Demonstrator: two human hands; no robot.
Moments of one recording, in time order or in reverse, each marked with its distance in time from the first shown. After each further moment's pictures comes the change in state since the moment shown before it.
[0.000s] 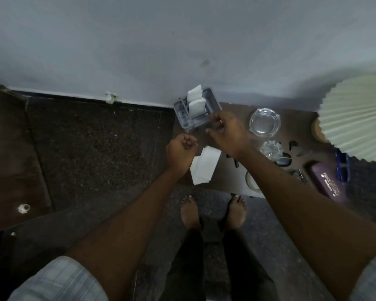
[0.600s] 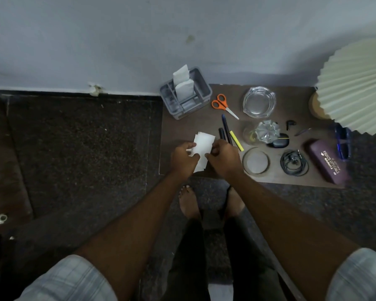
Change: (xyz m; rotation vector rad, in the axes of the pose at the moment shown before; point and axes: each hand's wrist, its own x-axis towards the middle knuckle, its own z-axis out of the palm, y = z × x) left_hand -0.024 -0.043 0.042 0.139 -0.243 -0.145; right_hand -0.082 0.058 0.062 -0.047 -0.069 0.421
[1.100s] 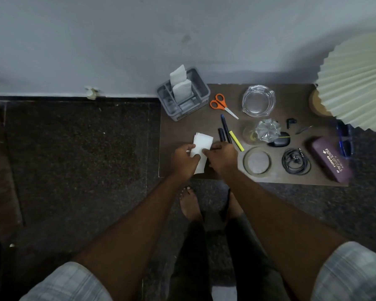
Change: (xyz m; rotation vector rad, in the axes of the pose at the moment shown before) left_hand 0.006 -0.002 0.003 -0.002 -0.010 -0.017; right_hand 0.015 -0.004 0.022 0.309 0.081 0.307
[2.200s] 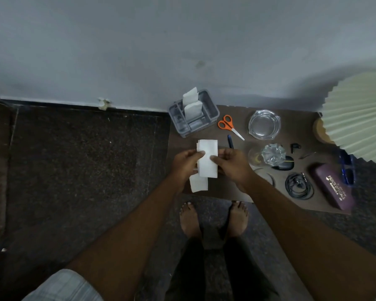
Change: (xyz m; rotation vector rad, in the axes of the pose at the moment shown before) left_hand 0.020 0.026 -0.026 -0.534 -0.119 -0.211; right_hand 0.011 -0.031 -0.037 0.278 -0.315 -0.108
